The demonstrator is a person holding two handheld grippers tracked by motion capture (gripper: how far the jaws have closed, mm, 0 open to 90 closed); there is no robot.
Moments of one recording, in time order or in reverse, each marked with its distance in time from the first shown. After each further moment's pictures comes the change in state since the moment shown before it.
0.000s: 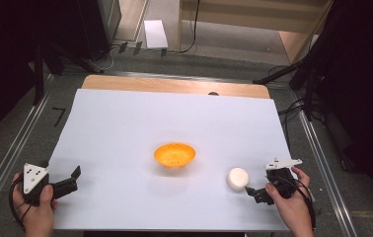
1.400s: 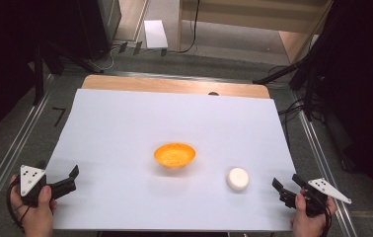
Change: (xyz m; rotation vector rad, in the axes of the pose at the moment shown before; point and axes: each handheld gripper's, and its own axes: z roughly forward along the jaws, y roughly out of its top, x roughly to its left) left arm 0.001 -0.001 -0.003 -0.032 0.020 -0.025; right arm -0.046 -0.090 -0.015 -0.550 -0.176 0.339
